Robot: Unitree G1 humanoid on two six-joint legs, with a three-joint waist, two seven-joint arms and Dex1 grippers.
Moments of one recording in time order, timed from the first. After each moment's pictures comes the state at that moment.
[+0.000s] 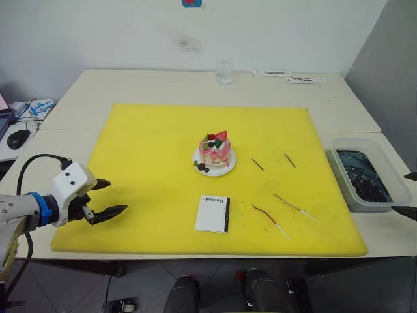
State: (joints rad) left arm 0.06 1.04 0.35 -0.11 -0.33 0.41 -1.07; right arm 0.20 -1.19 -0.68 0.05 0.35 0.23 1.37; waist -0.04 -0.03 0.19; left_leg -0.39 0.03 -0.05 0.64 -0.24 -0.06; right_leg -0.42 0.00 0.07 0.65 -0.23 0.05
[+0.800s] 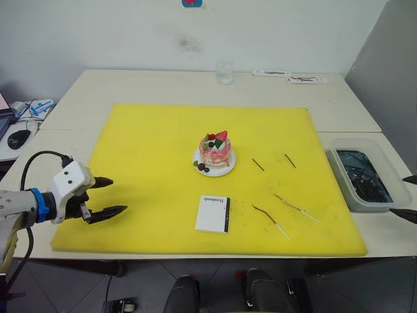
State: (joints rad) left arm -0.01 1.04 0.32 0.02 -0.31 0.25 -1.17; right arm 0.19 -1.17 -0.64 0.11 0.34 0.18 1.38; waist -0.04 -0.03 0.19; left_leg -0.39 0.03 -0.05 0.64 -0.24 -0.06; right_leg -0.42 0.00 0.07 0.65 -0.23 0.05
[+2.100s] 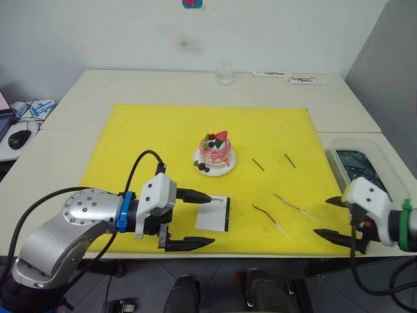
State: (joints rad) left arm -0.15 0.88 0.01 -0.64 -0.68 0.61 -1.07; right arm 0.17 -1.07 -0.28 -0.70 0.46 0.90 0.87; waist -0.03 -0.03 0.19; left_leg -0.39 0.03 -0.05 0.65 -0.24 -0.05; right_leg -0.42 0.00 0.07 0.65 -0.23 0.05
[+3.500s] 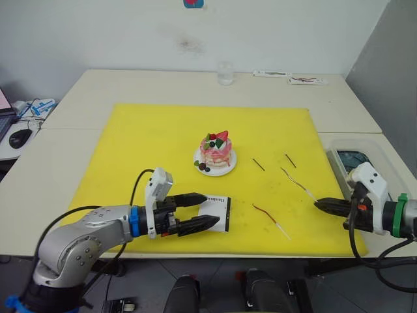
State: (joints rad) left arm -0.15 0.62 0.09 -0.49 -1.14 1.00 -0.68; right arm -0.04 -0.87 -0.40 -0.63 0.80 1.13 0.81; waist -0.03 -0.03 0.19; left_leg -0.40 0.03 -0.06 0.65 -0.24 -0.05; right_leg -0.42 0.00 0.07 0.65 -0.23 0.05
